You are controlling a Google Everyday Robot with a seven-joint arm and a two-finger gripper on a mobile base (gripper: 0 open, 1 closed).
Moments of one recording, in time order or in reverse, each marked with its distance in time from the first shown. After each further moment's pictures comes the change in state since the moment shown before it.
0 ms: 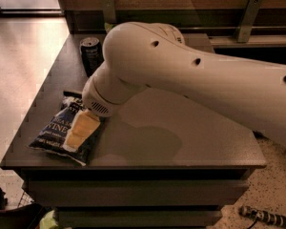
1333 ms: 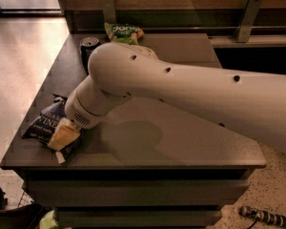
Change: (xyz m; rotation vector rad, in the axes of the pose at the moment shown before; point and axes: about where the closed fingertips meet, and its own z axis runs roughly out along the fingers) arm -0.017 0.033 0.058 -0.154 -0.065 0.006
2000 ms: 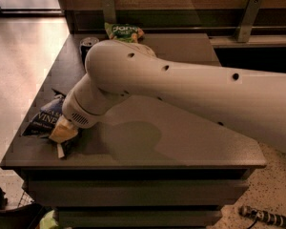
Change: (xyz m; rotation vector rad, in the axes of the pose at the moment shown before) arm -0.004 0.000 -0.005 0.000 0.000 0.000
